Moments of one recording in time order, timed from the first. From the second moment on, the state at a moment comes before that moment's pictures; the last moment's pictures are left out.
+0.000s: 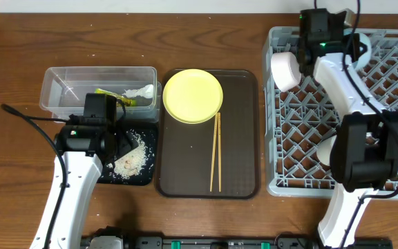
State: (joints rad) left arm -0.03 1.23 0.97 -1.09 -0.19 -0.64; right arm 0.11 2.10 1.67 -0.52 1.18 -0.16
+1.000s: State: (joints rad) left arm -0.03 1.23 0.97 -1.09 -0.19 -0.64; right arm 0.26 1.67 1.68 -0.95 0.01 0.11
